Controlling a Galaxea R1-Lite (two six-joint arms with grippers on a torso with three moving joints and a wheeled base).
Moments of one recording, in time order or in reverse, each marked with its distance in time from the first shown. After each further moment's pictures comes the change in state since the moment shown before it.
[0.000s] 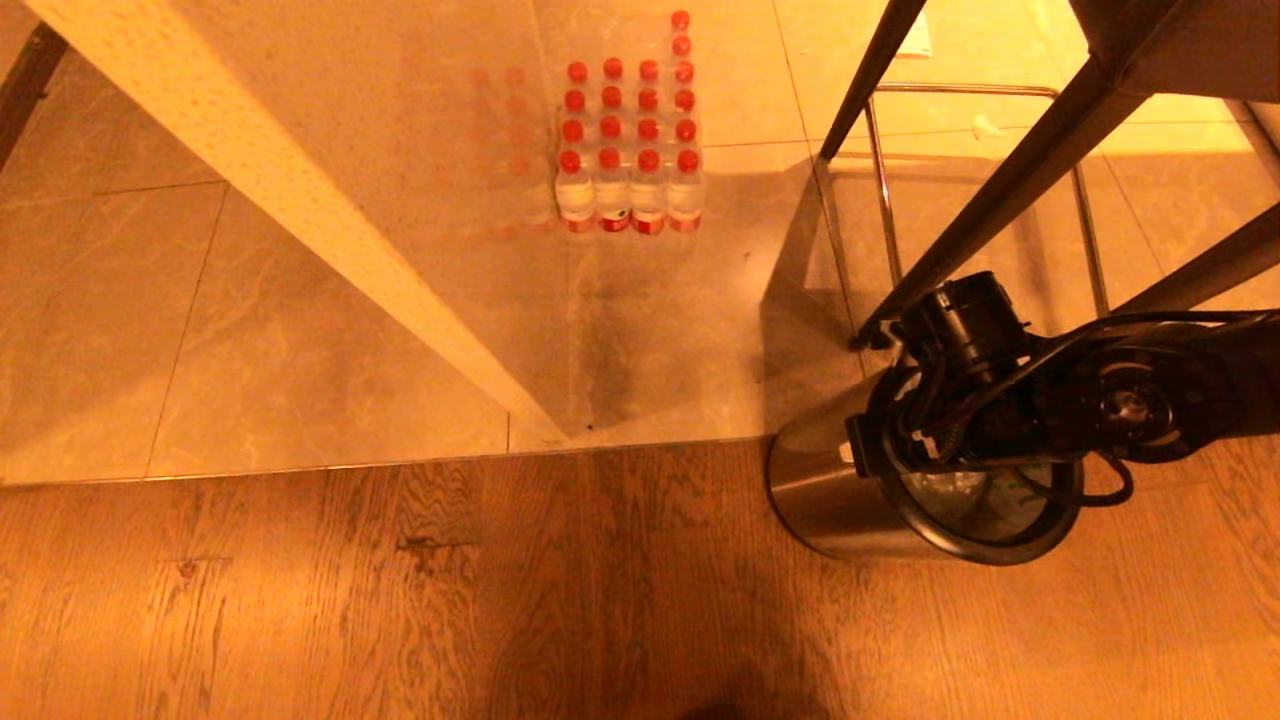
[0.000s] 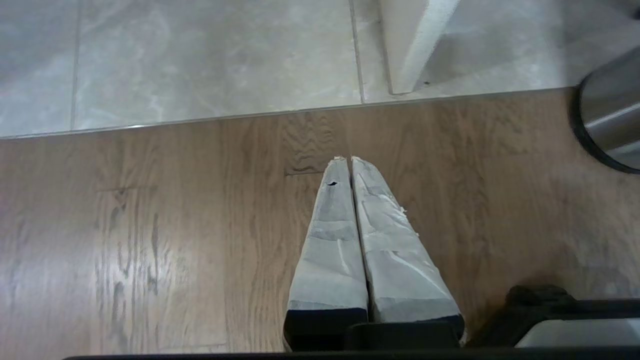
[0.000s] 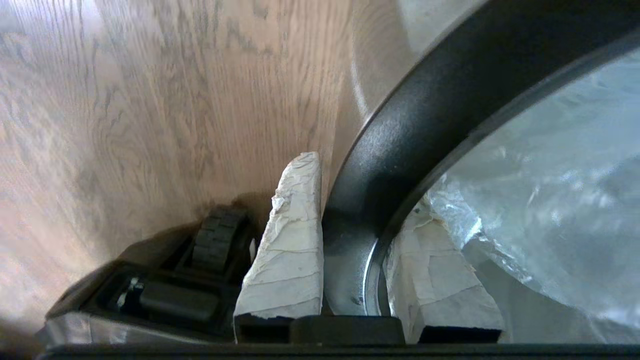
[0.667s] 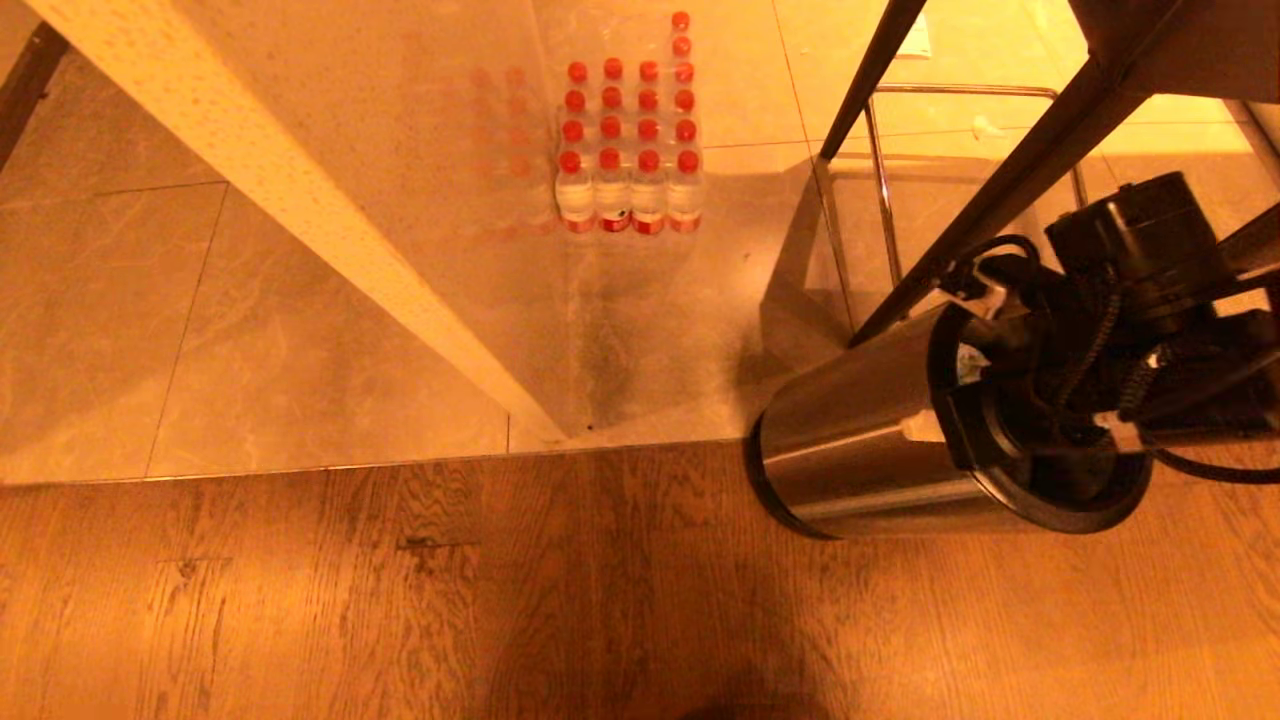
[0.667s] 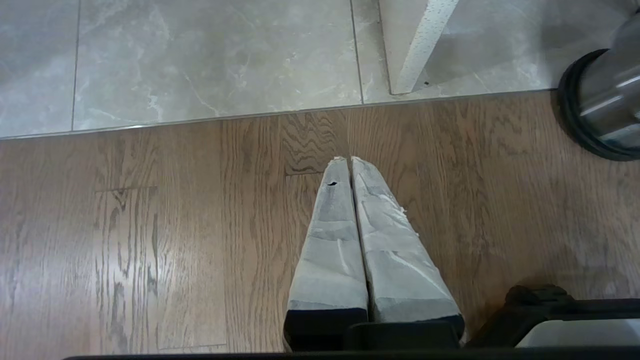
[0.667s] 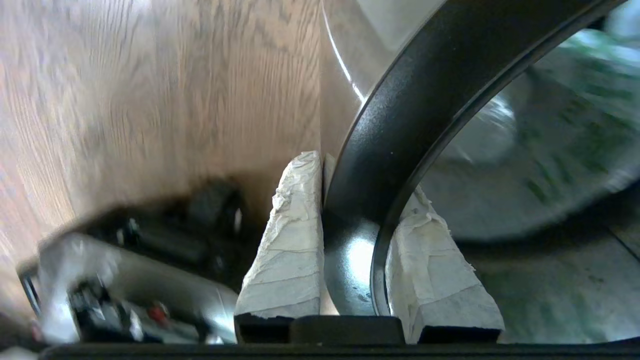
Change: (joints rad) left arm 0.000 0.000 -0.001 0.000 0.000 0.001; right arm 0.029 -0.284 -0.030 0.242 0.022 -0.157
